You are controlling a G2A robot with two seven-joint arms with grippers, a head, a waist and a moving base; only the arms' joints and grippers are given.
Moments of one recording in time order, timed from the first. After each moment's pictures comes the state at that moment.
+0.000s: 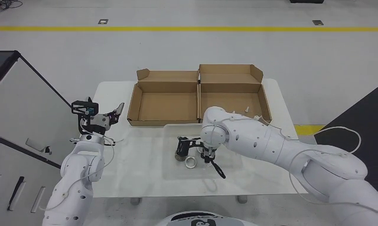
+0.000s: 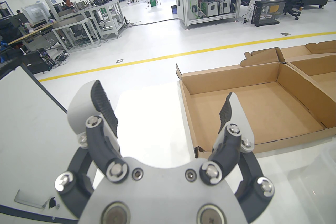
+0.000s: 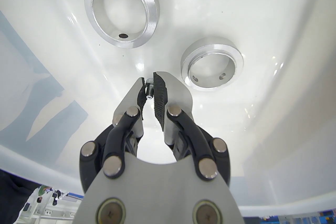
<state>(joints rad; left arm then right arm) 1.73 -1.15 -1.60 -1.80 1.33 0.00 0.00 -0.62 -1.24 0.20 -1.39 -0.50 -0.33 1.49</state>
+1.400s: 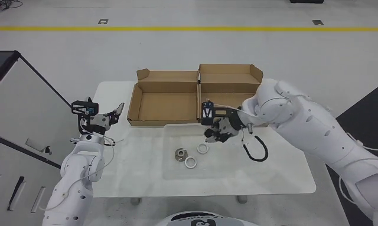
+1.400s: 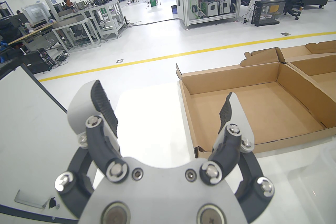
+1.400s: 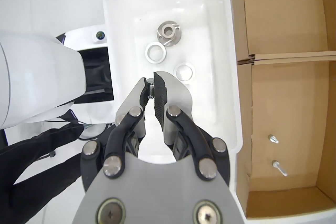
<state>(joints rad) 1.73 -1.15 -1.60 -1.80 1.33 0.00 0.00 -0.72 -0.86 0.64 -1.70 -0.16 -0.64 1.18</state>
